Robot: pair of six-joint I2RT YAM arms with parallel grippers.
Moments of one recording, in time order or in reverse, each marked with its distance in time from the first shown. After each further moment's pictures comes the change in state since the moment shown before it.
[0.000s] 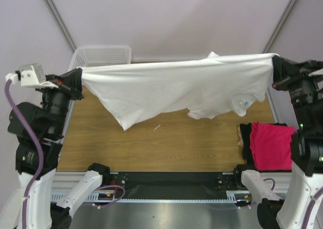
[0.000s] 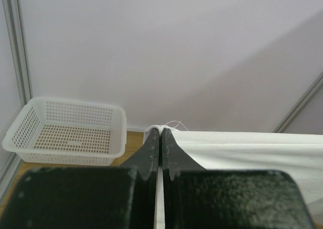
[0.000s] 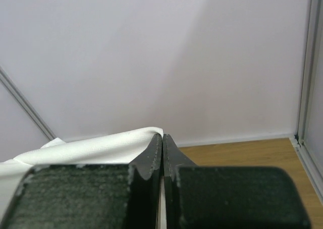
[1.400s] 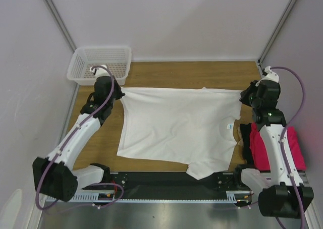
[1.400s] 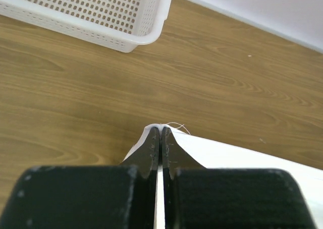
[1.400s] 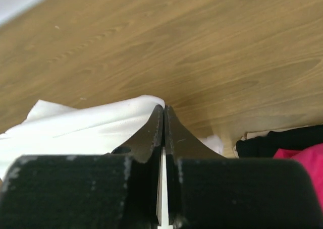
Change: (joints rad) left arm 0.000 0.348 -0.523 0.243 -0.102 -0.213; right arm -0.001 0.060 -0.771 0.171 0.159 0.045
